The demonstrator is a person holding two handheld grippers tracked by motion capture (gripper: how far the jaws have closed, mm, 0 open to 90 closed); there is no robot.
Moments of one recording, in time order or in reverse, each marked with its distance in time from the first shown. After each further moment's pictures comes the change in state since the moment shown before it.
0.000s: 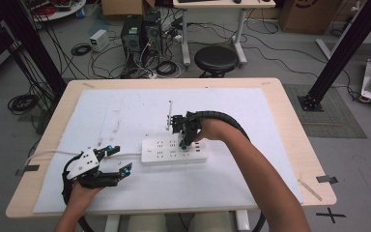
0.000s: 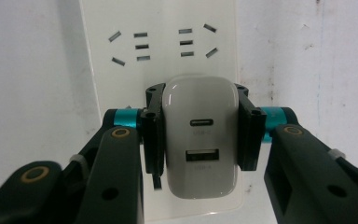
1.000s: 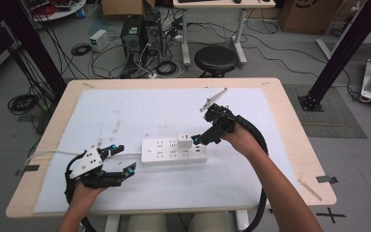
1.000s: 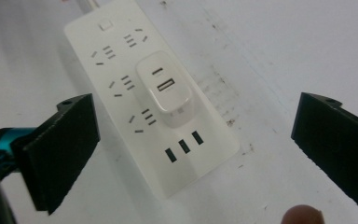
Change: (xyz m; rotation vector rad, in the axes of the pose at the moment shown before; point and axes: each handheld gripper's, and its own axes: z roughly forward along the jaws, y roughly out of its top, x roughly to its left) left arm -0.012 0.014 0.004 0.003 -0.011 -0.014; right arm 0.021 -0.091 -0.050 -0.468 -0.079 0.459
